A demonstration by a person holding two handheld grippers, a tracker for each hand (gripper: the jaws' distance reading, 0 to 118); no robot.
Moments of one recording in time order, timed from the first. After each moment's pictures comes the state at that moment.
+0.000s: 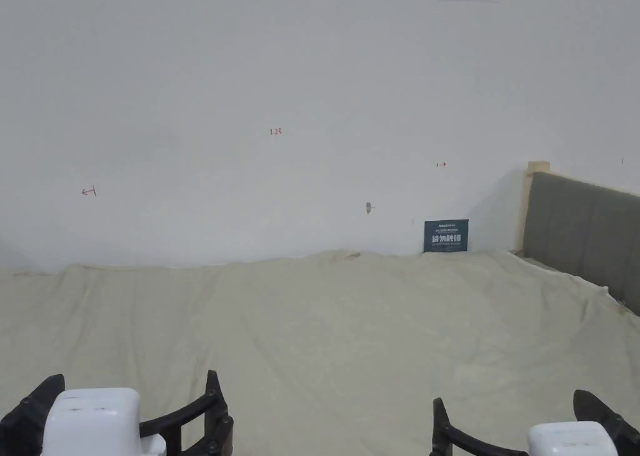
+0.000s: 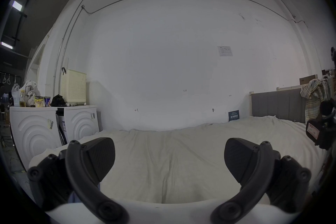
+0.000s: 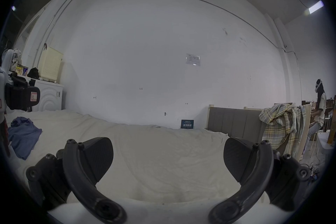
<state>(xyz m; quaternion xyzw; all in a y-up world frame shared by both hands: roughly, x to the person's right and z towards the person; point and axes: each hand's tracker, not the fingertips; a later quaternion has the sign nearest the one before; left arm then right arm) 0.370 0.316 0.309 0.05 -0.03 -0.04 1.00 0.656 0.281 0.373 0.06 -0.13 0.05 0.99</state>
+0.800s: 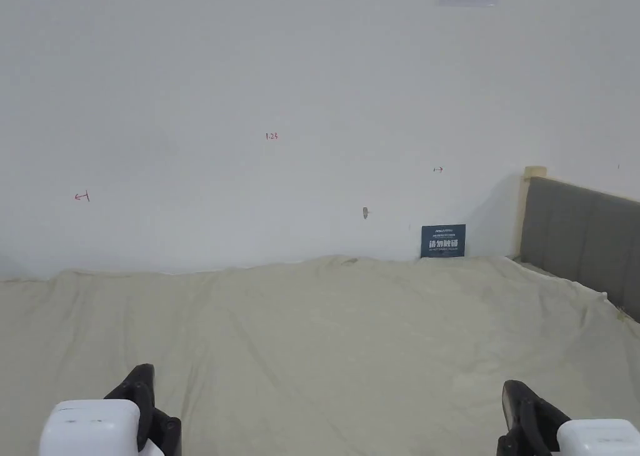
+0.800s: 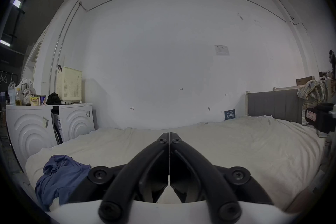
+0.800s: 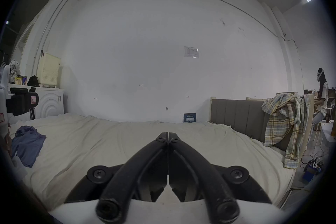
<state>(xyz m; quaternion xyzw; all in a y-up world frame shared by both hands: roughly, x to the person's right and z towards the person) 0.371 0.313 0.300 0.05 -0.05 -0.04 1.00 0.673 0.289 0.368 0.03 -0.12 0.01 0.99</state>
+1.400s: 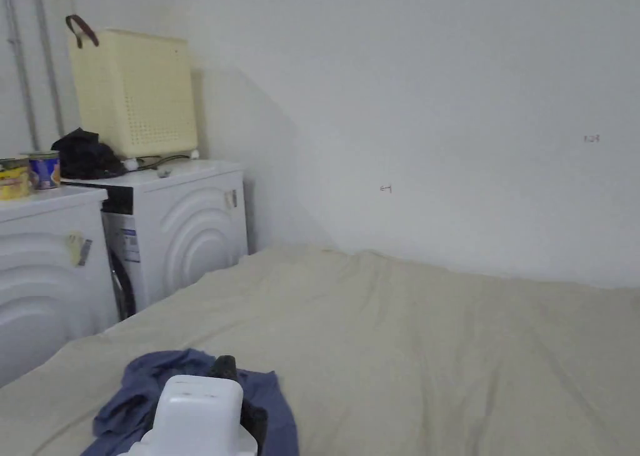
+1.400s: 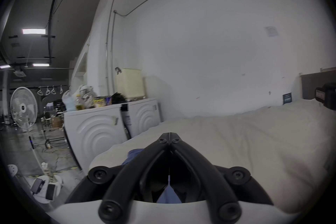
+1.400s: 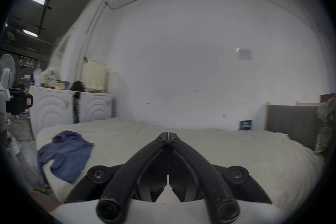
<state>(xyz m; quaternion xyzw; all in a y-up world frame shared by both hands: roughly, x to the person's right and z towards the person) 0.186 0.324 0.391 0.00 0.21 -0.08 0.97 0.517 0.311 0.299 0.04 0.13 0.01 0.99</state>
